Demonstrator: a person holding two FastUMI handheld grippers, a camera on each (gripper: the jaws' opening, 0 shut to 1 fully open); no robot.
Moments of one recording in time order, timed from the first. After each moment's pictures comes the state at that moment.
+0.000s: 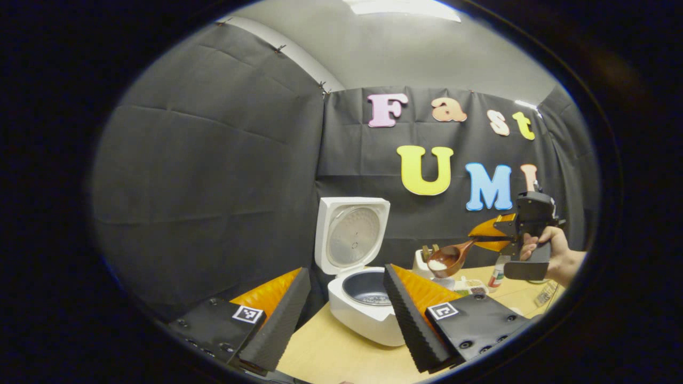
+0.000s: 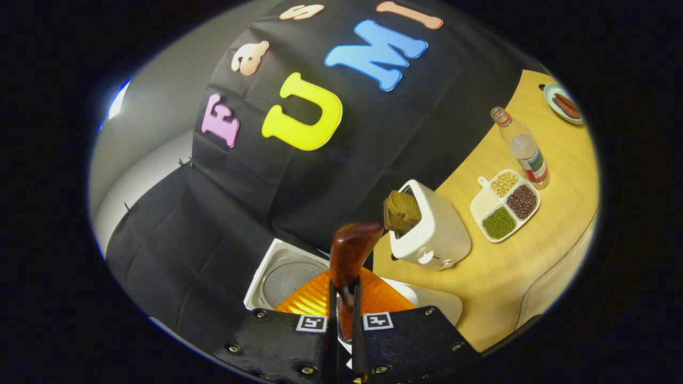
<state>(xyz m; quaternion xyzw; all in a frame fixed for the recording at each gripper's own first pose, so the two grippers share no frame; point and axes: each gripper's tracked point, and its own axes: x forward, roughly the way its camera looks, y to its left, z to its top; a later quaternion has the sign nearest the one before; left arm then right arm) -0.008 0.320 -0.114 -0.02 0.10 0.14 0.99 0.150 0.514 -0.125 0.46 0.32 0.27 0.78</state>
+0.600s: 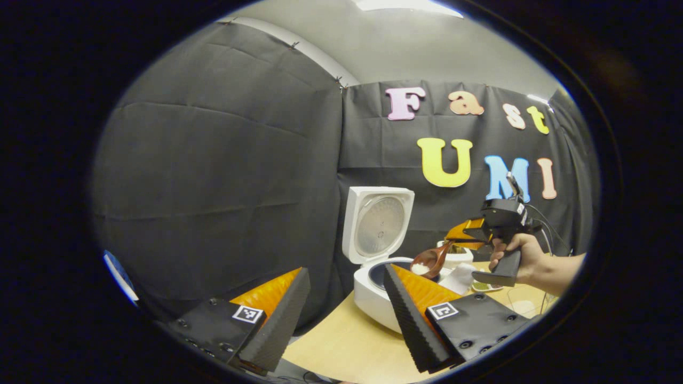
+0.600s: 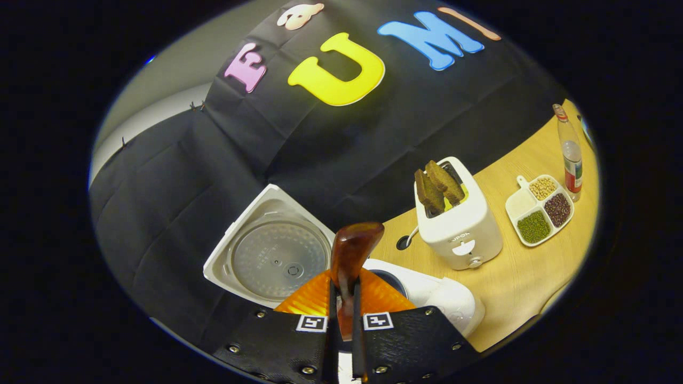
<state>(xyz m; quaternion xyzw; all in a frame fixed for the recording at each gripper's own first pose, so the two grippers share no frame) -0.038 0.356 -0.133 -0.02 0.12 0.19 0.97 0.141 0.619 -0.161 0.32 0.32 0.33 0.83</state>
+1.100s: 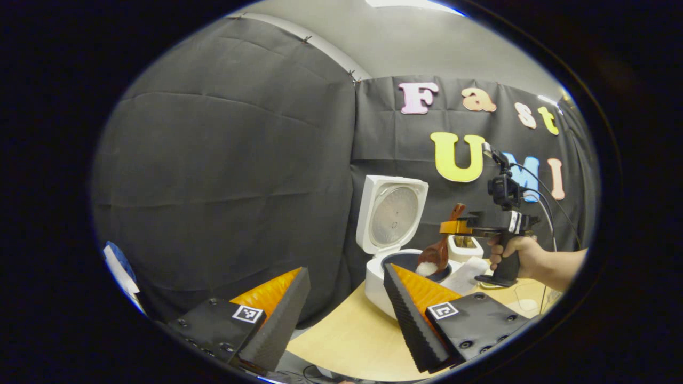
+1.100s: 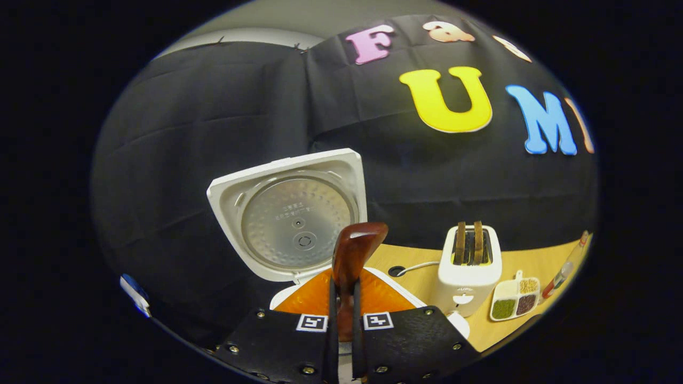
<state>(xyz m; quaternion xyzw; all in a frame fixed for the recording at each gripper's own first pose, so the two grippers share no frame) -0.050 0.367 -0.148 -0.03 0.13 0.21 0.97 0.115 0.656 -0.141 0.05 0.18 0.42 0.89</state>
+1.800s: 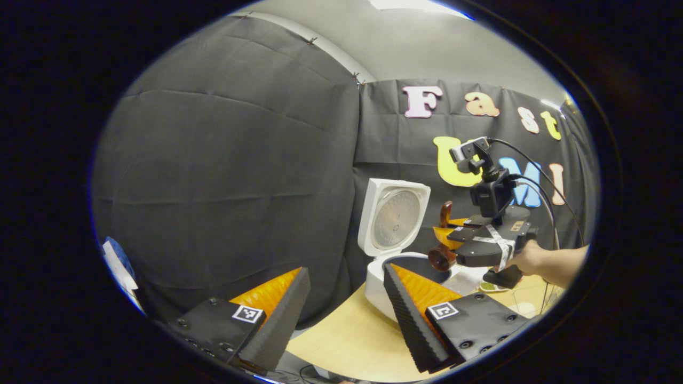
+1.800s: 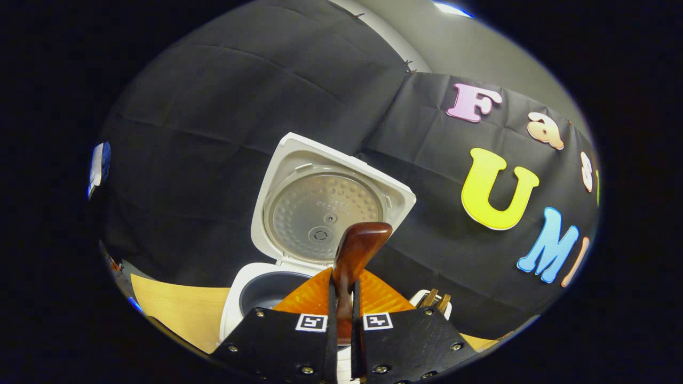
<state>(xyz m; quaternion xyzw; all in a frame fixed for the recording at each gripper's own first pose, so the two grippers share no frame) -0.057 0.372 -0.145 -0.04 0.12 0.22 0.97 0.098 0.658 -0.132 -0.17 0.04 0.44 0.88</state>
